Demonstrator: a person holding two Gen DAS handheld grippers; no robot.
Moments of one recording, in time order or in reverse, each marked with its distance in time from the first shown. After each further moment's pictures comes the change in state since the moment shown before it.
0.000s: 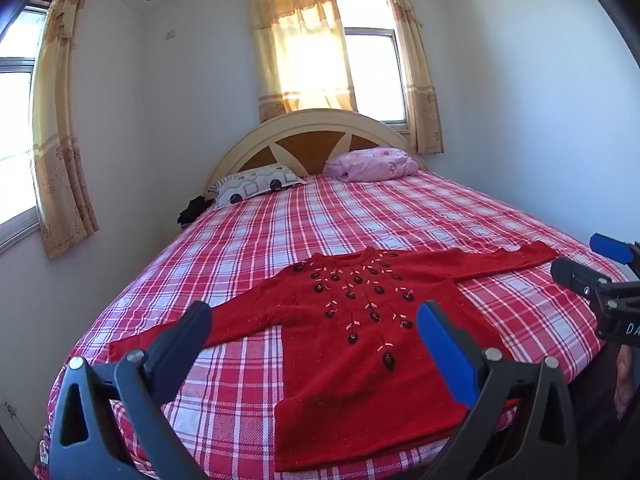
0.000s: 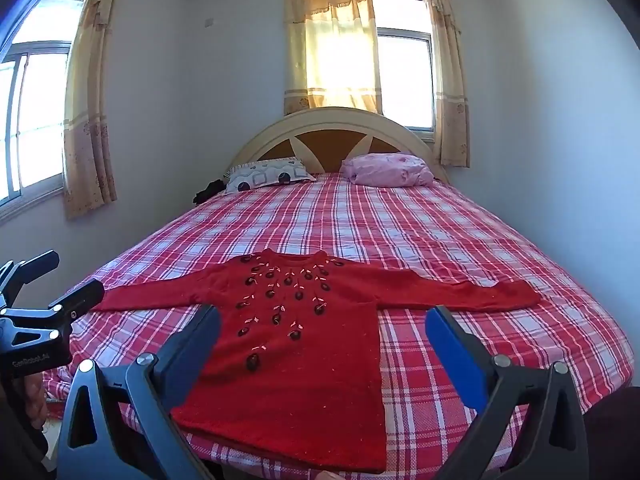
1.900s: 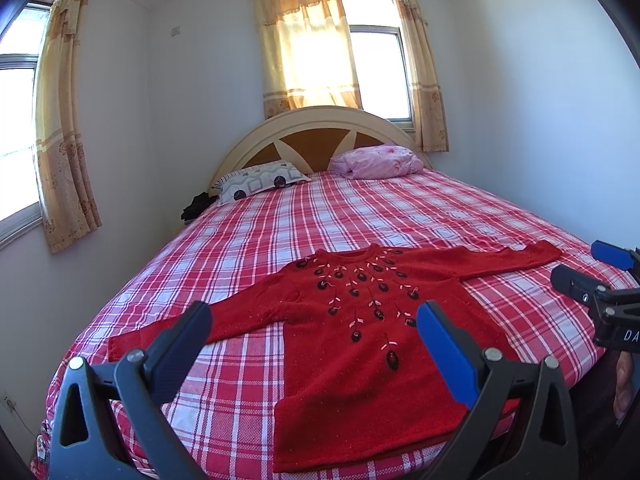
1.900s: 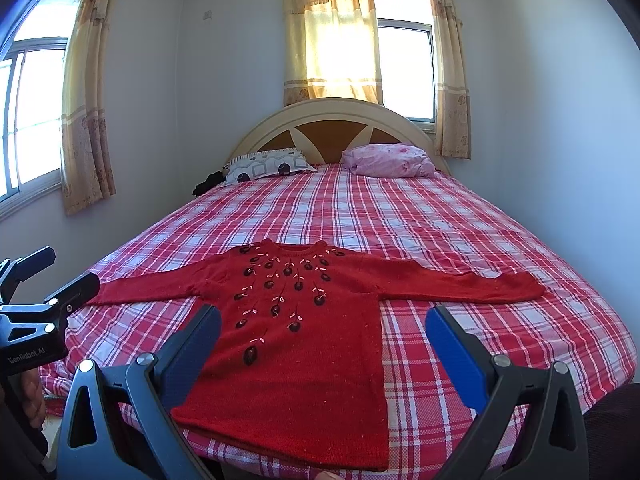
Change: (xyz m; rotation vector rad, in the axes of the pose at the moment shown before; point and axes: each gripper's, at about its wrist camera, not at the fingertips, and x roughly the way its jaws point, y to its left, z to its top) left arm 0.006 0.001 -0.003 -0.006 0.009 0.015; right arm 0.009 0.000 -0.007 0.002 0.029 0.005
